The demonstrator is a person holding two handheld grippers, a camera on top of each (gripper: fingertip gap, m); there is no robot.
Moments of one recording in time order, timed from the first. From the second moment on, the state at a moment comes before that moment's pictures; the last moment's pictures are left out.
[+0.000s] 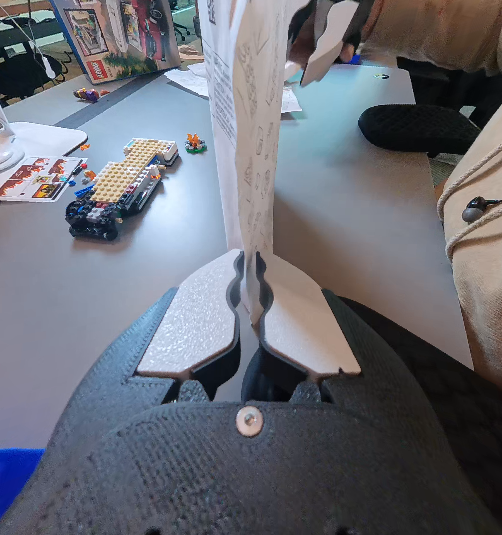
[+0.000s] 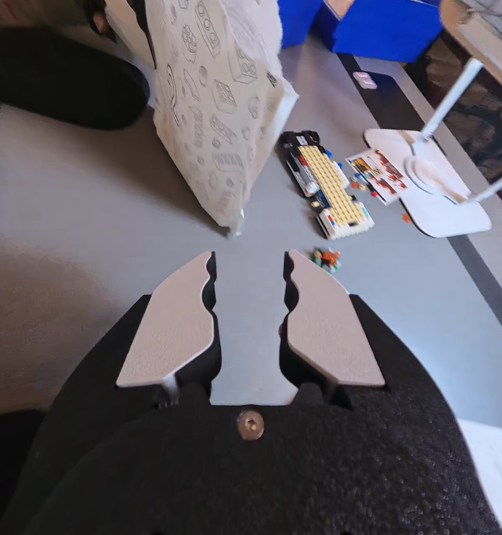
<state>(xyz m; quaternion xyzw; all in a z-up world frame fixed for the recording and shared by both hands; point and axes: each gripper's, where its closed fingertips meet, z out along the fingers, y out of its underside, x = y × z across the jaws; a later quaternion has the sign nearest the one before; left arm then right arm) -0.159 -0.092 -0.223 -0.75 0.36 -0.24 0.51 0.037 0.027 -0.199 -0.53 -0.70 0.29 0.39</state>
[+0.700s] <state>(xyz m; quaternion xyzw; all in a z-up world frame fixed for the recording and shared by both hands) -0.157 -0.095 -0.240 -0.74 0.41 -0.13 0.51 -0.027 -0.001 -0.235 -0.44 -0.75 0.30 0.39</state>
